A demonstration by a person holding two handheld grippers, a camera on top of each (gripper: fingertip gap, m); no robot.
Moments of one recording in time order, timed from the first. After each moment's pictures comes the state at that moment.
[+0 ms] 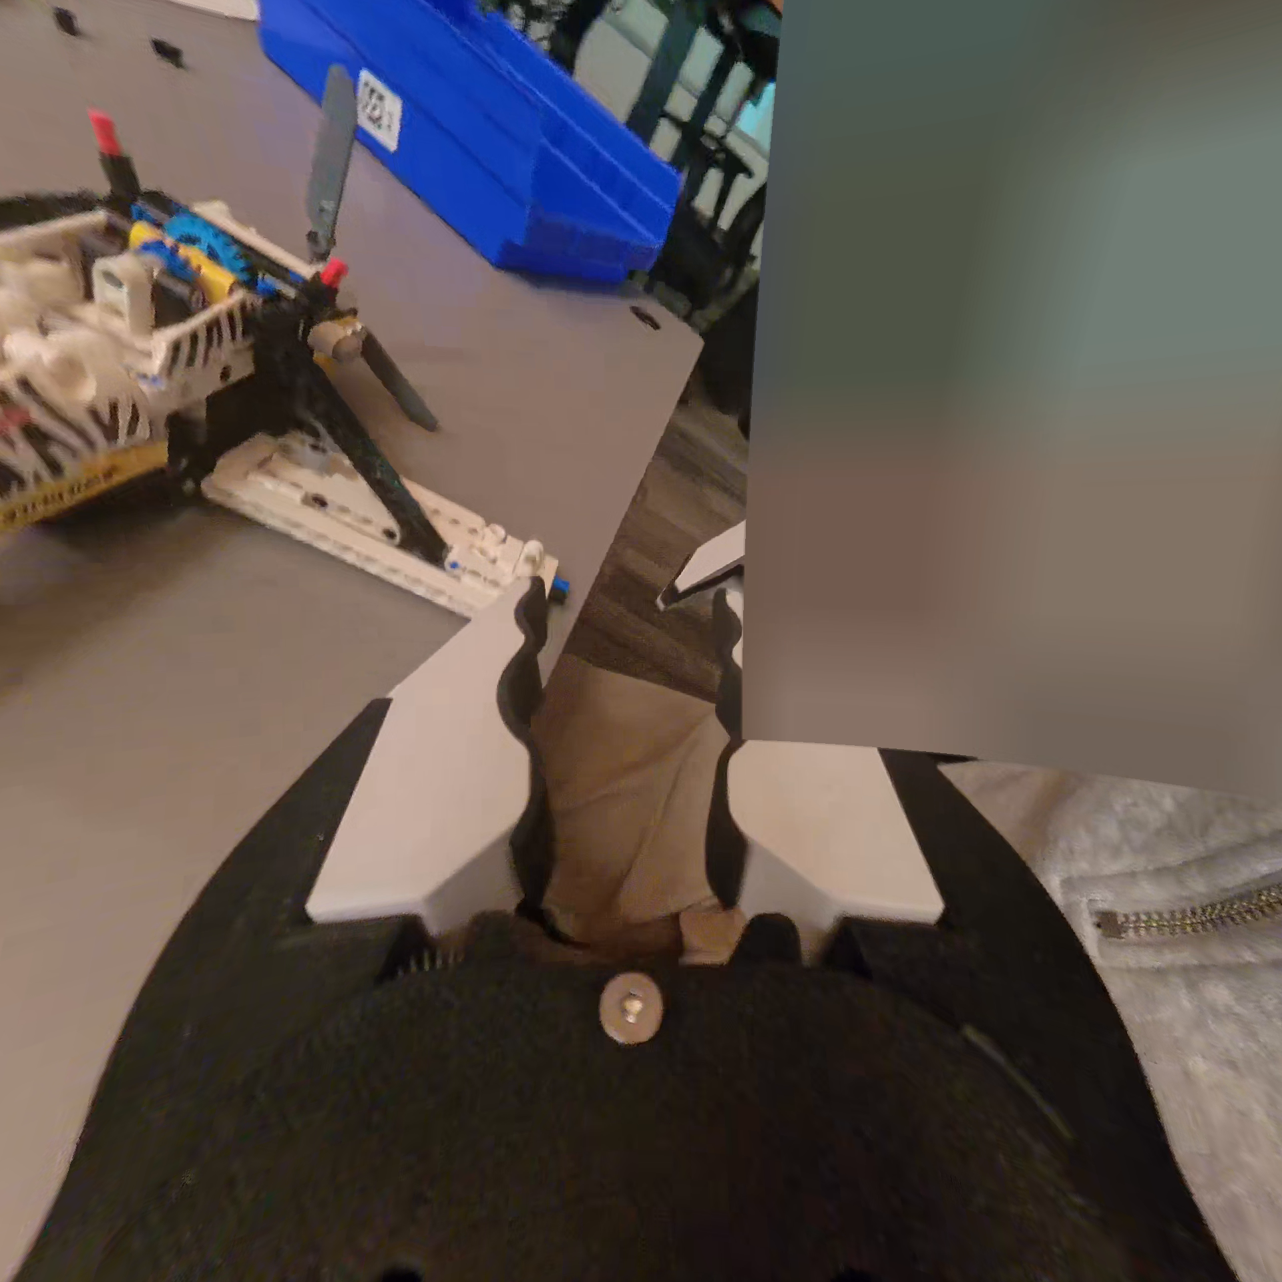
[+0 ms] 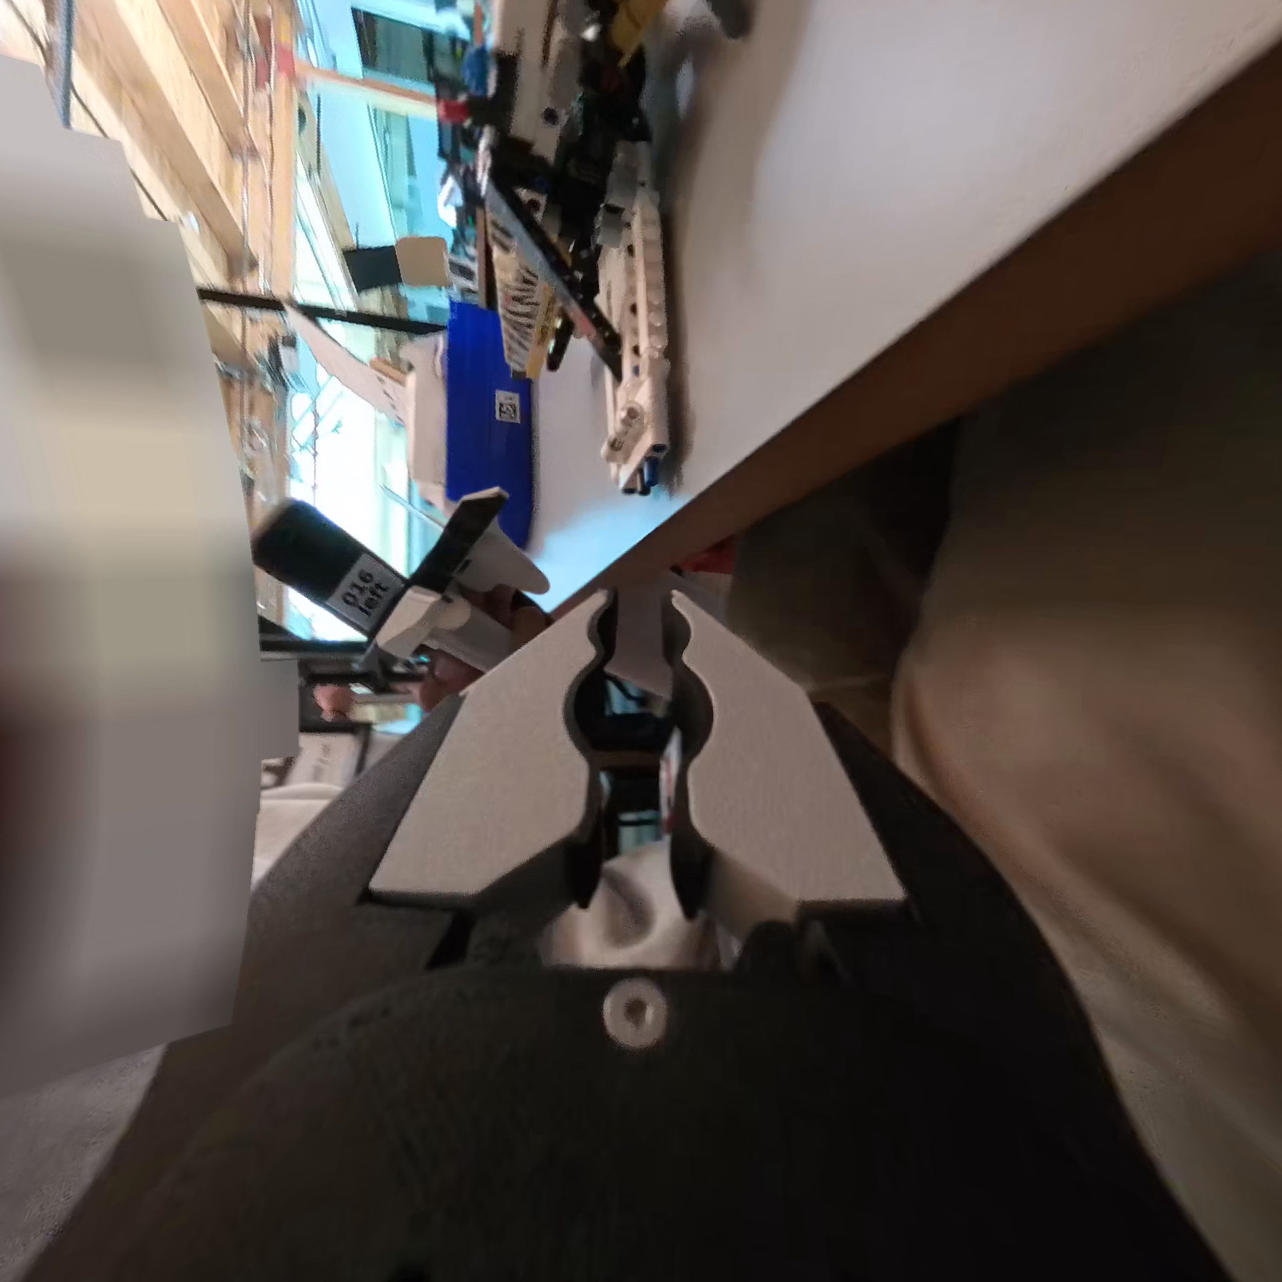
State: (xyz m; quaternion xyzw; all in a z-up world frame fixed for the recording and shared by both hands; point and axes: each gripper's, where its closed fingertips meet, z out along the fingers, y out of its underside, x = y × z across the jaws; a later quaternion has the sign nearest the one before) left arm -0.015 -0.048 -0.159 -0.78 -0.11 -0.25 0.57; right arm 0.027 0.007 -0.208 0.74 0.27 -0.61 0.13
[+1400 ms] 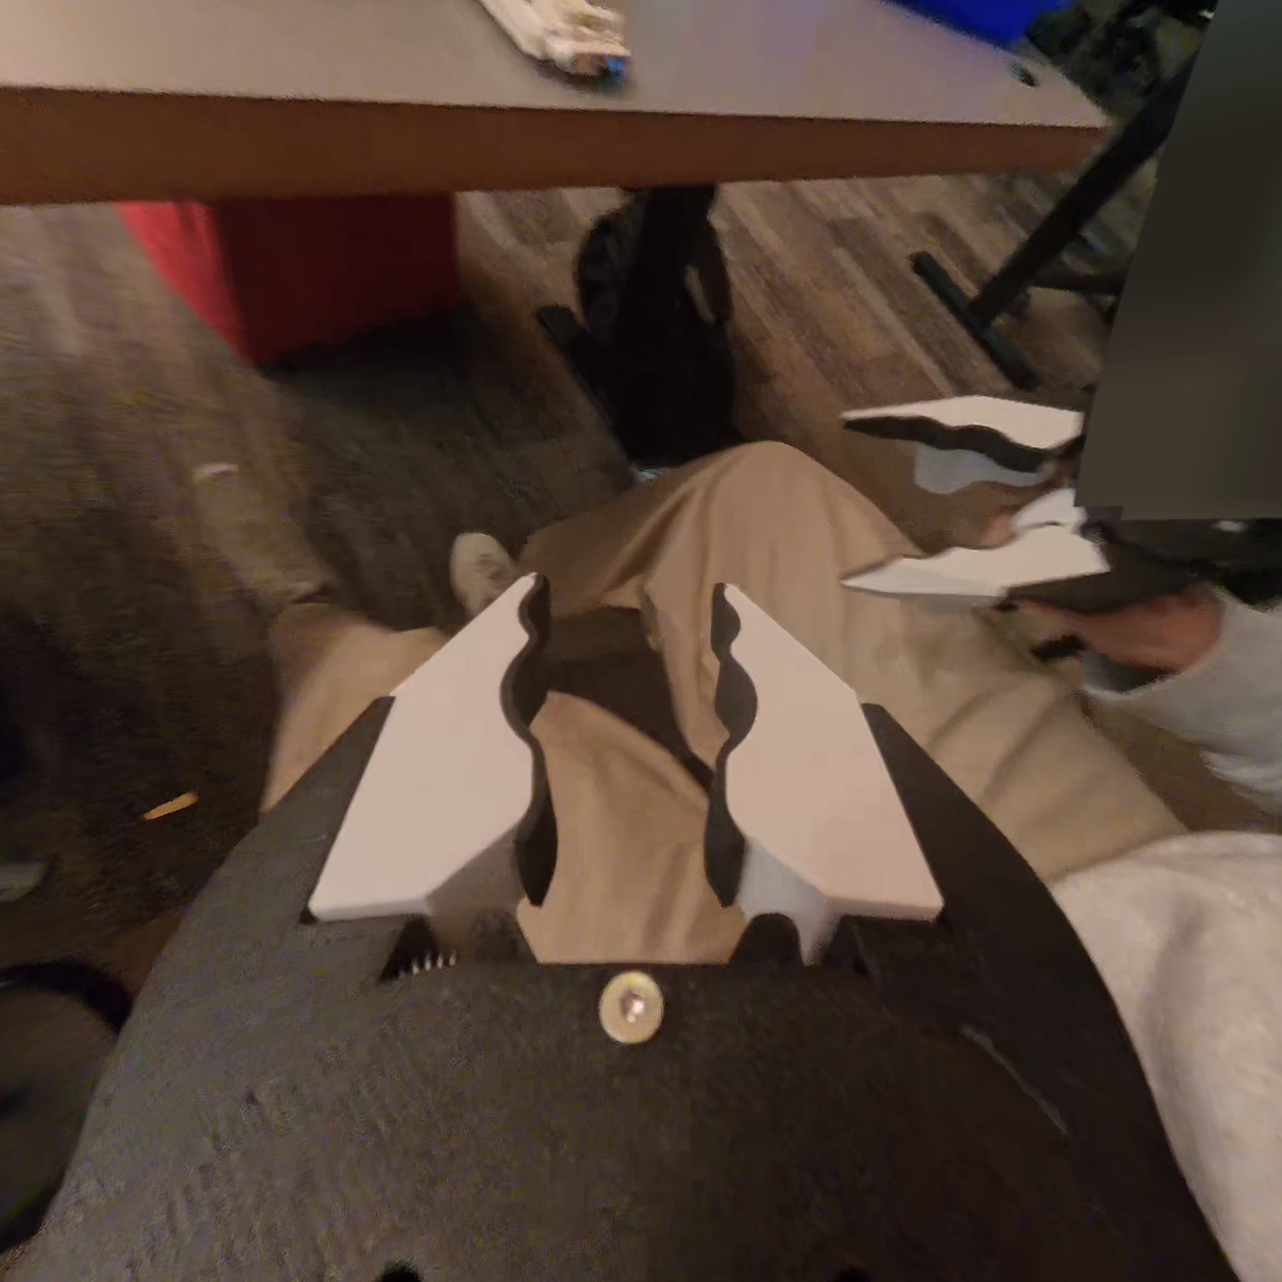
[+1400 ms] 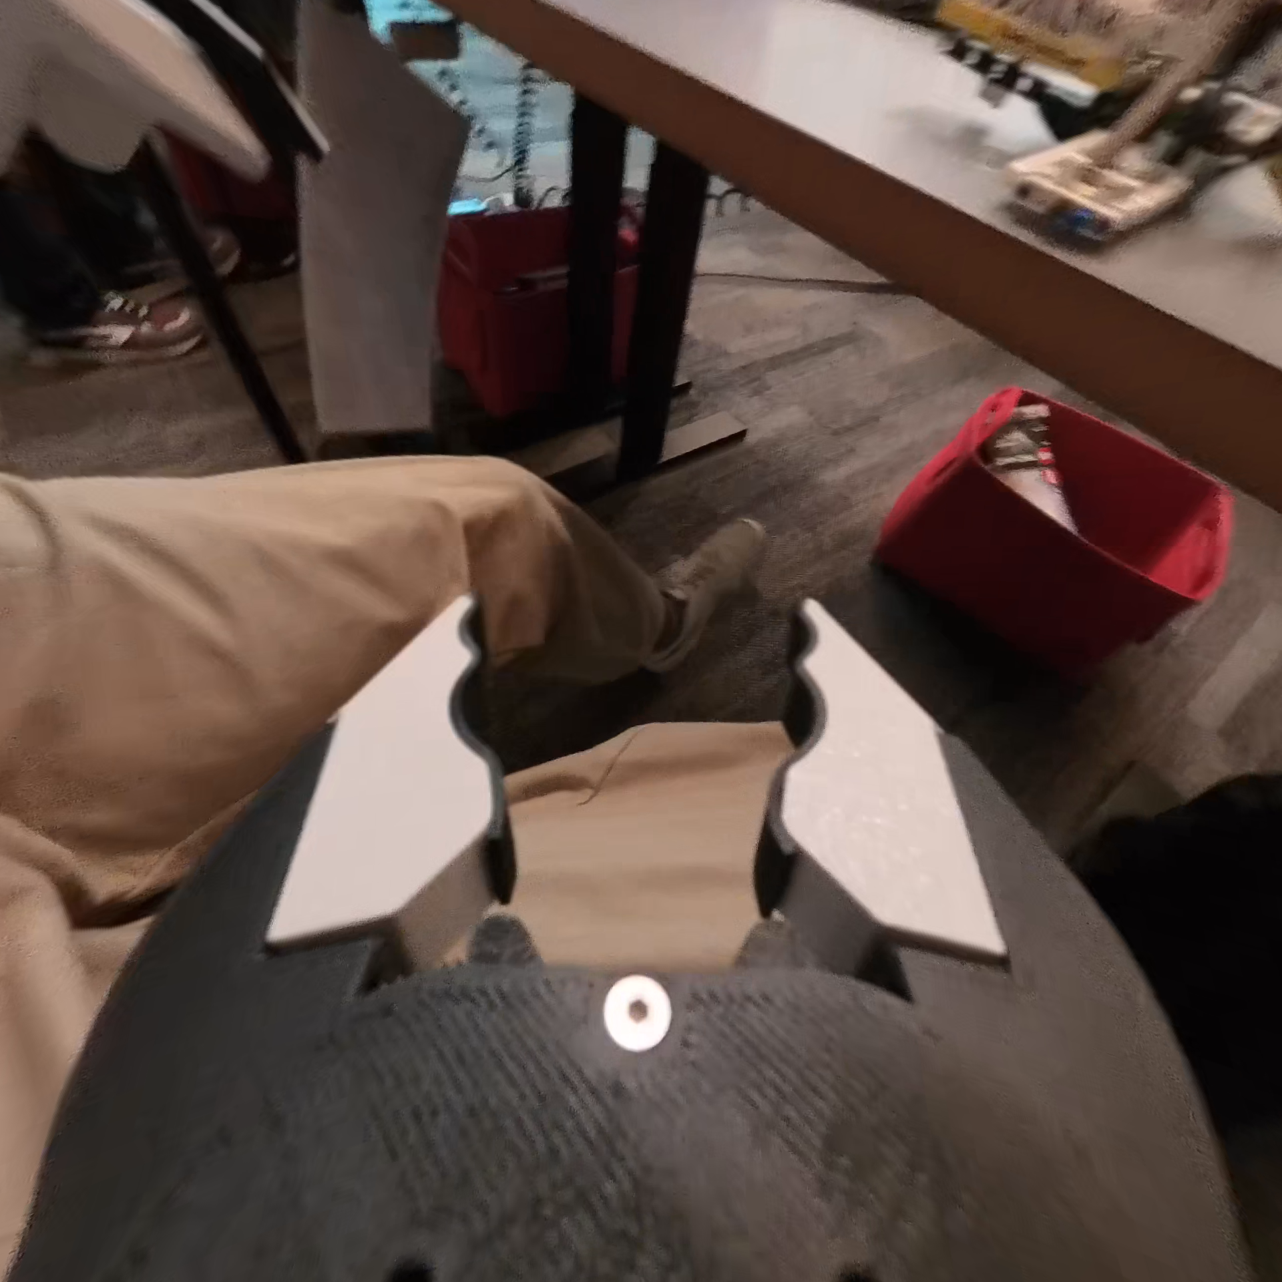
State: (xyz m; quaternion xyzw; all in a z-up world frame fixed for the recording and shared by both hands) left arm 0.149 -0.193 -0.225 -0.81 -0.35 0.03 0.48; right arm 0.180 -0.053 -0.274 0.38 0.74 -0.46 -0.31
